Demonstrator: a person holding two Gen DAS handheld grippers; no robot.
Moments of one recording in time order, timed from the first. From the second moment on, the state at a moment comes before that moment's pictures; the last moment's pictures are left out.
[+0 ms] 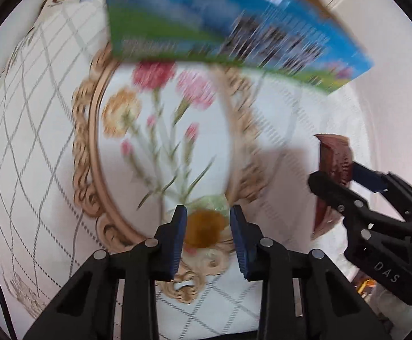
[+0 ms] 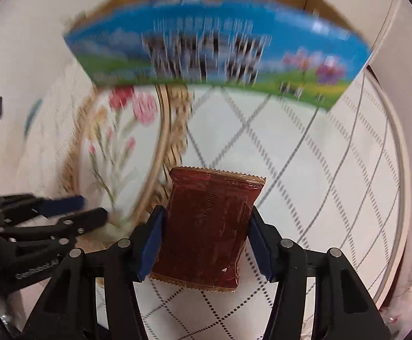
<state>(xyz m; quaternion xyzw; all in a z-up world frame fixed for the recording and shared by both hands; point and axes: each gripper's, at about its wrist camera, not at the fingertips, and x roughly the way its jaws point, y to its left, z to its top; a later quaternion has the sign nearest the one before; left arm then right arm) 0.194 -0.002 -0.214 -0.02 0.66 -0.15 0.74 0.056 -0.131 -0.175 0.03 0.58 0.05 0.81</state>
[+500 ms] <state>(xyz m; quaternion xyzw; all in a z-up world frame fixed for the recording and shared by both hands) 0.201 -0.011 -0.258 0.00 0.73 -0.19 0.65 0.118 -0.164 -0.155 0.07 0.58 0.05 0.81</state>
